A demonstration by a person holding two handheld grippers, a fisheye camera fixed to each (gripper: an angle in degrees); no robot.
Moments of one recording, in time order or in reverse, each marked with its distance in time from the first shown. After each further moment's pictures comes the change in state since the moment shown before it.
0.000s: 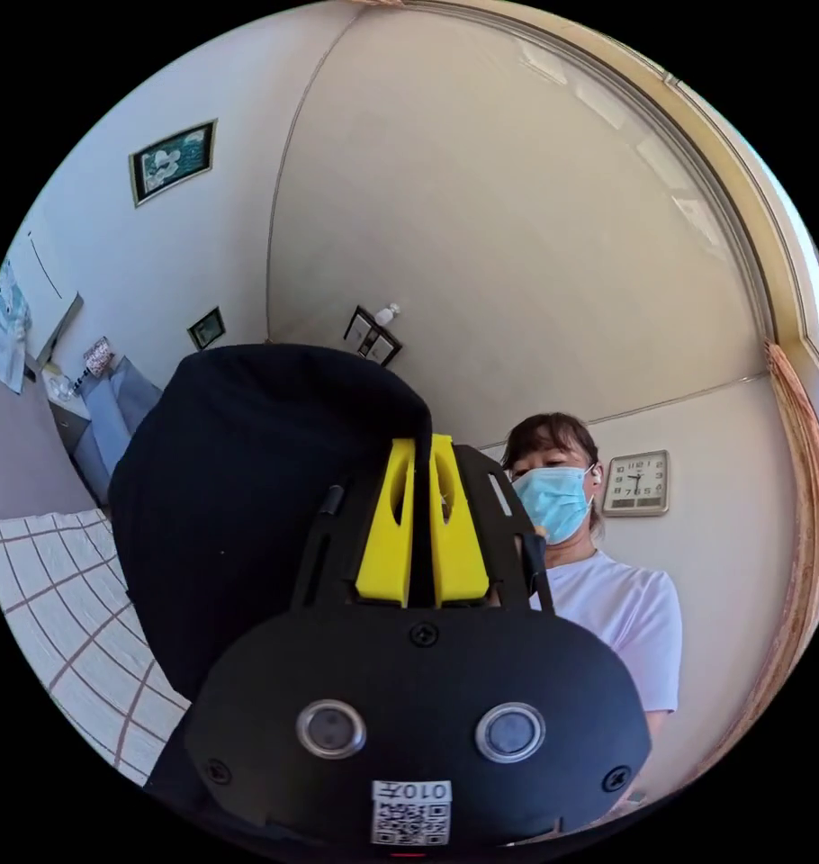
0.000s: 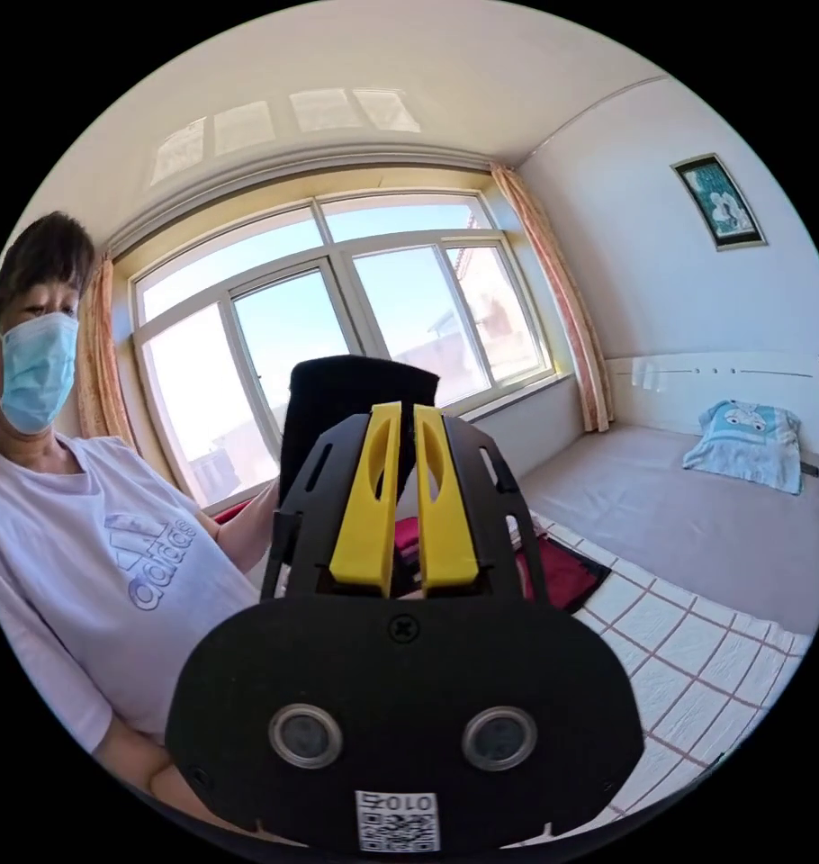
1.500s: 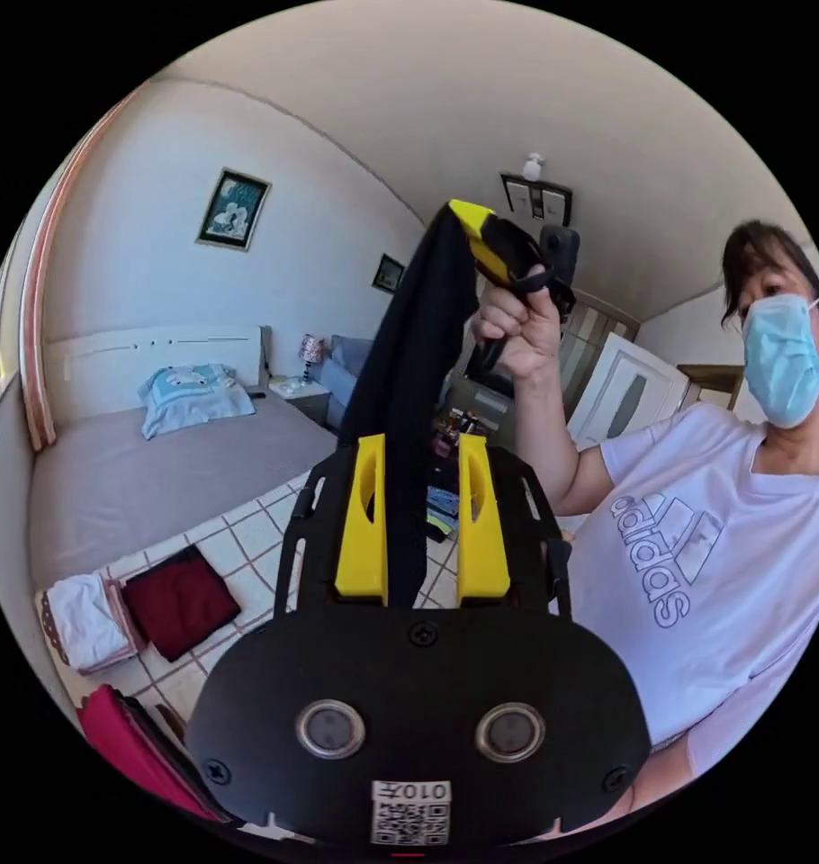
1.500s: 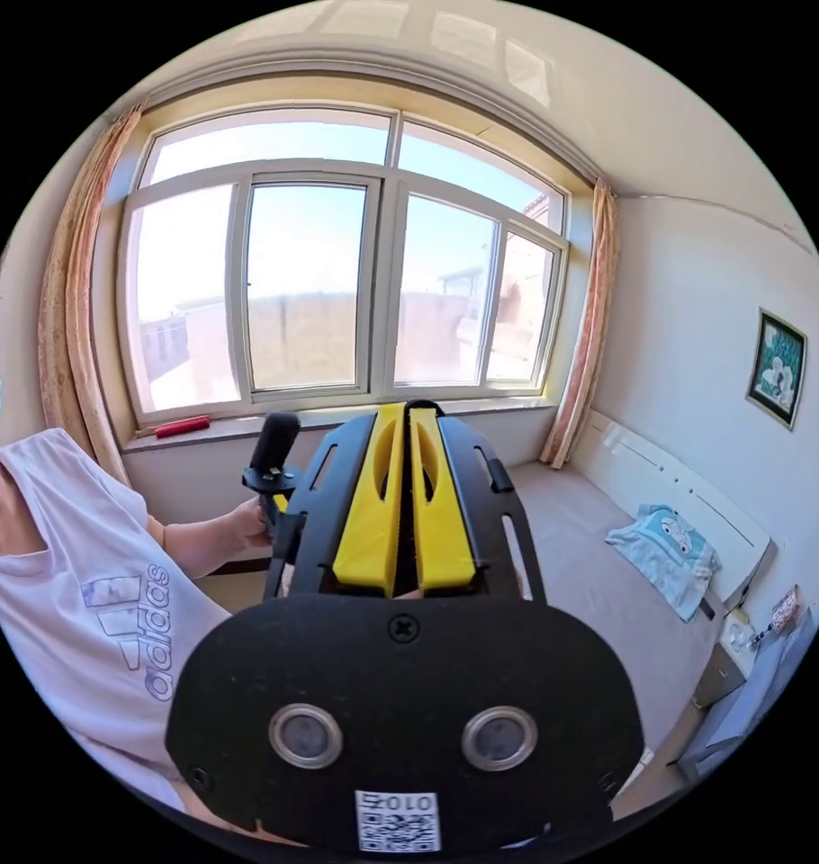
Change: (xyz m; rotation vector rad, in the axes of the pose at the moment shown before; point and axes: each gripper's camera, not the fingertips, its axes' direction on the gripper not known) left arm 0.043 0.024 0.065 -0.392 -0.942 0.216; right arm -0.159 -0.095 0.144 -0.234 0.203 -0.366
